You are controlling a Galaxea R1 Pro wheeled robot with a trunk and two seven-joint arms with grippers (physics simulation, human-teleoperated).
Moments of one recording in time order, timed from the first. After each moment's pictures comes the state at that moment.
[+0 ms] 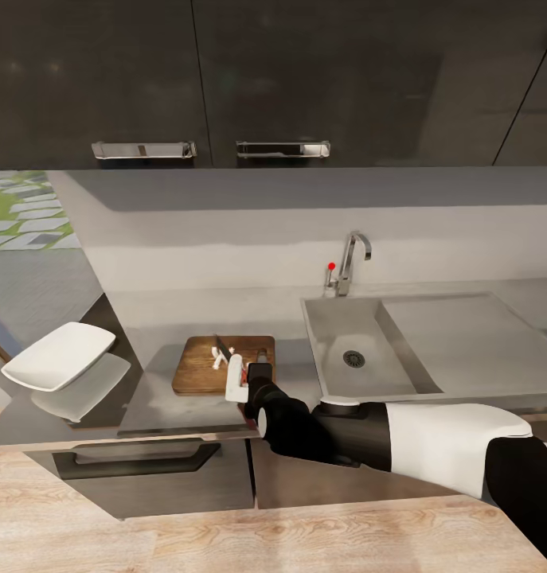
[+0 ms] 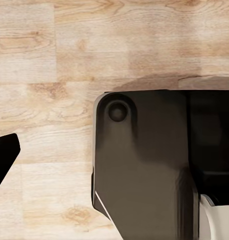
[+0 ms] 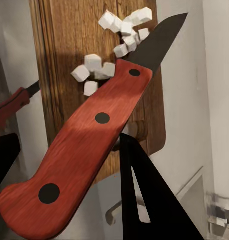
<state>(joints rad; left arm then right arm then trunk) 0.26 0.07 -0.34 -0.42 0.29 -0.58 0.10 -1.17 -0.04 1.59 -1.28 -0.20 0.89 -0.13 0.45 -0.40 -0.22</state>
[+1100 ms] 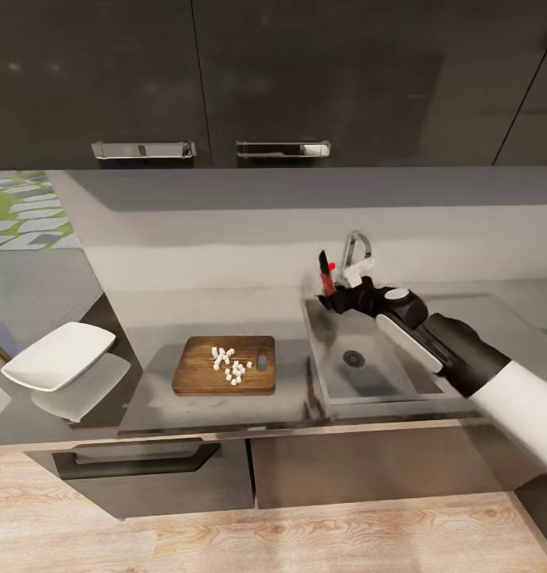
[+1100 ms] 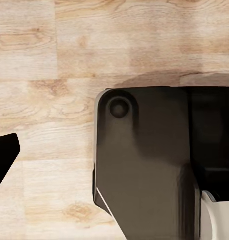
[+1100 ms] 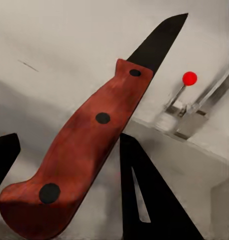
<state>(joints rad) 0.26 0.07 -0.33 -0.41 0.29 -0.58 0.11 -1.17 -0.37 0.85 -1.21 -0.63 0.59 -0.14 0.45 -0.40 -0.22</state>
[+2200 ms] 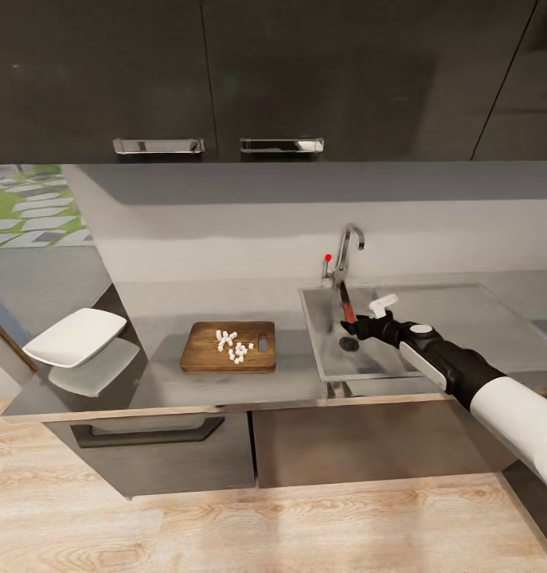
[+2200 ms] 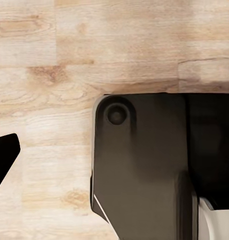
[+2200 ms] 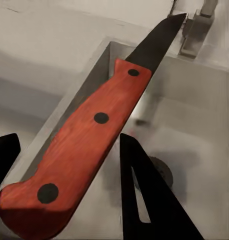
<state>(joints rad) 0.26 0.07 -0.33 -0.42 0.29 -0.58 0.10 -1.12 -0.37 0.85 -0.72 -0.68 0.19 0.13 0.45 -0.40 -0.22</state>
